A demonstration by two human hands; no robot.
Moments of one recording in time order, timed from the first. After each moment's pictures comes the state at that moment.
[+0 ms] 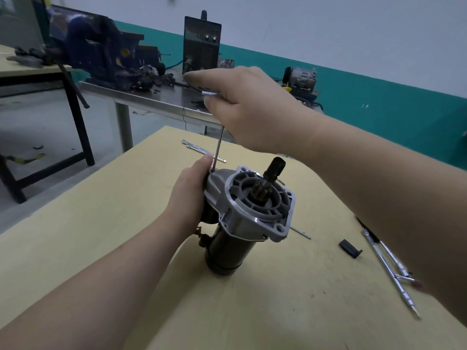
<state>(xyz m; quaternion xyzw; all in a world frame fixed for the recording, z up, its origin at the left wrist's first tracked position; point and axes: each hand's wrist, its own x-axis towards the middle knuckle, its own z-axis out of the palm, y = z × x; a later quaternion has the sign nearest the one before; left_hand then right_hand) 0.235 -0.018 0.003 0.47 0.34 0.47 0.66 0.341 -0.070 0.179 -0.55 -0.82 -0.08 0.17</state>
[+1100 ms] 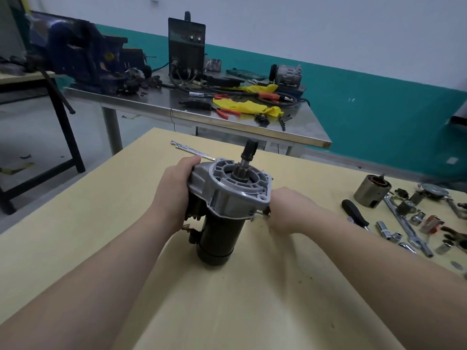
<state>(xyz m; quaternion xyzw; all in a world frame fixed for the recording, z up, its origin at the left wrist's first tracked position) 0.233 -0.016 0.004 0.50 0.36 0.46 0.63 0.469 -0.077 -0.002 -0.77 -0.63 0.03 -0.08</state>
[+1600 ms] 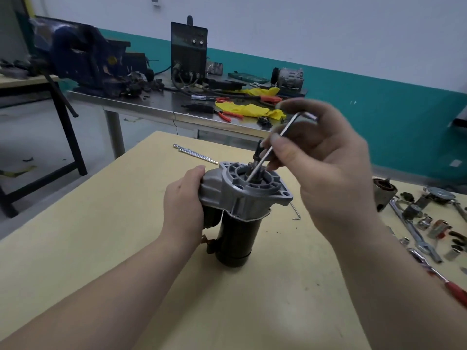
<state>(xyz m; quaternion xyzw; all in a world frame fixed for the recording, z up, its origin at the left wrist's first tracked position) 0.245 -0.038 -0.010 0.46 0.35 0.54 0.61 0.390 -0.158 0.104 -0.42 -0.61 0.16 0.65</state>
